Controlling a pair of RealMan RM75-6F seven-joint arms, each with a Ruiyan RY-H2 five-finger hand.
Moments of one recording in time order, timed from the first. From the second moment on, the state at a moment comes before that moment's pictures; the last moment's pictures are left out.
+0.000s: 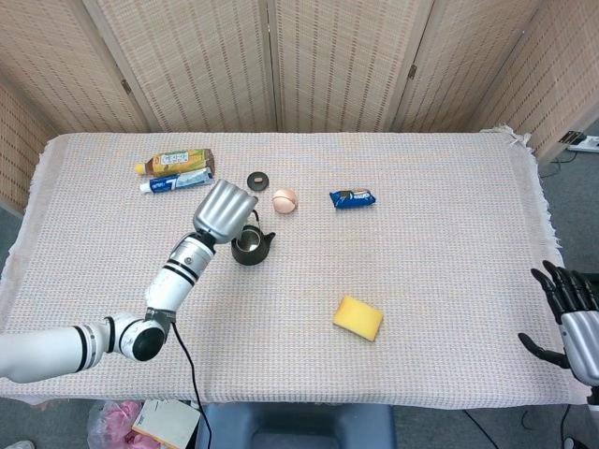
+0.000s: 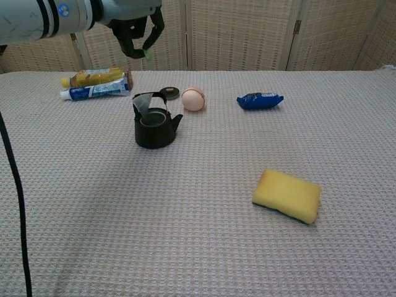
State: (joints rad) left arm -1.18 -1.34 -0.18 -1.56 0.77 0.96 0.83; right arm 0.03 -1.00 0.03 -1.62 -1.59 1.55 0.11
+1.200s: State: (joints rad) left arm -0.89 -1.45 -0.01 -1.71 1.07 1.11 0.56; right arm 0.01 -1.01 0.00 -1.63 -1.65 1.59 0.07
